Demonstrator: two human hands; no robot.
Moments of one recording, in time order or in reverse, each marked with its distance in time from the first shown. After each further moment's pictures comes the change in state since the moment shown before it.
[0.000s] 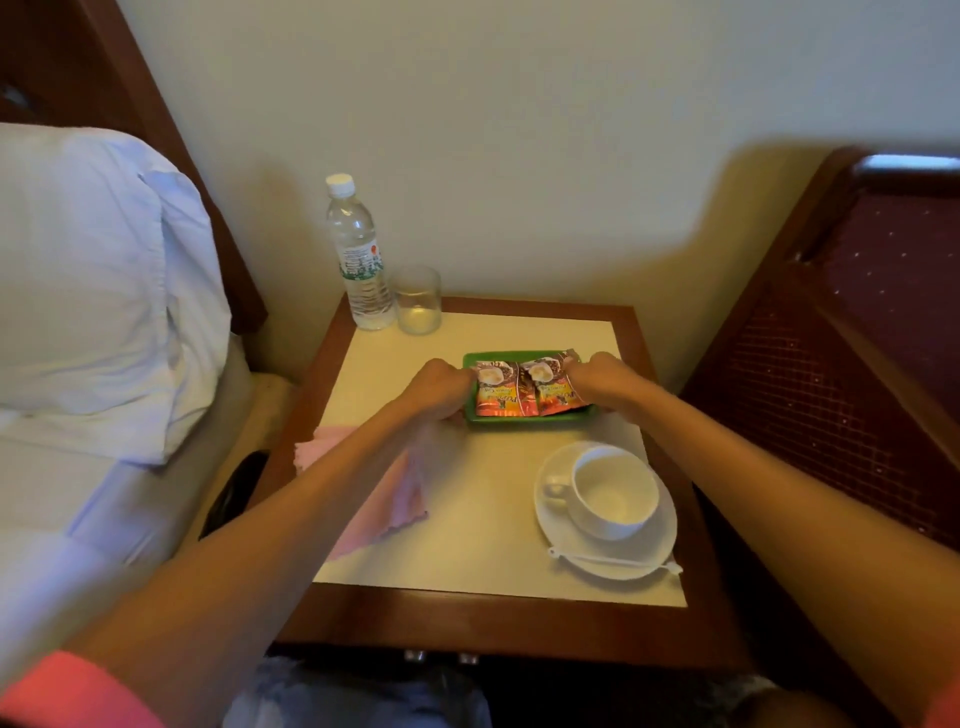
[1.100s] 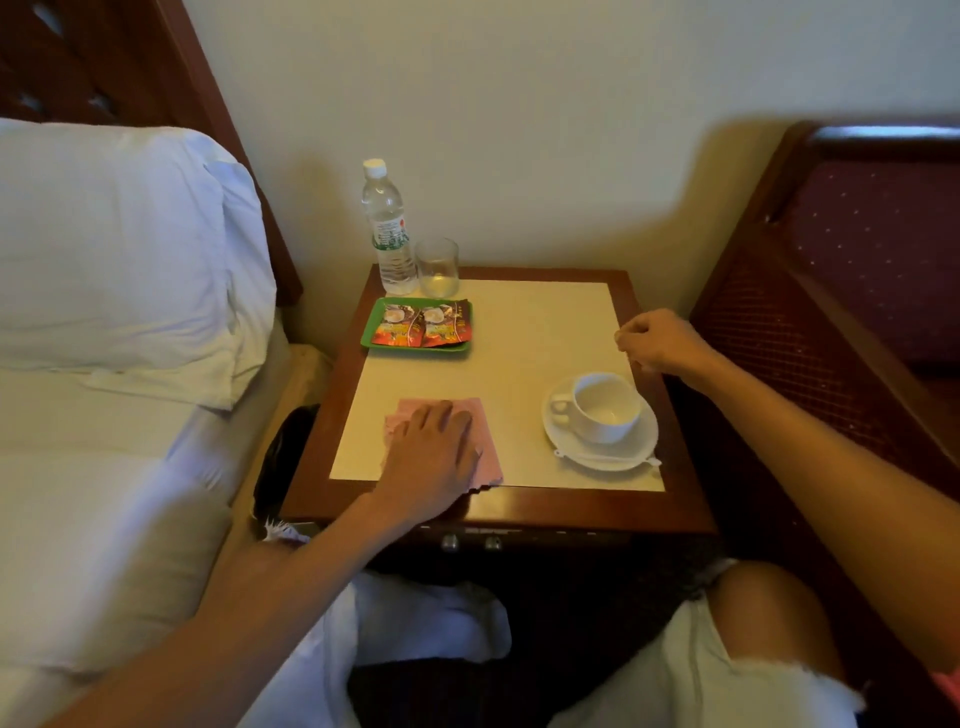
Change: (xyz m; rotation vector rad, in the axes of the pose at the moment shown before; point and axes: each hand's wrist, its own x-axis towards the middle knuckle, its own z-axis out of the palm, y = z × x) left_hand -0.158 -0.112 -0.015 0.927 0.150 0.603; right_hand -0.086 0.047 -0.041 0.057 0.145 -0.117
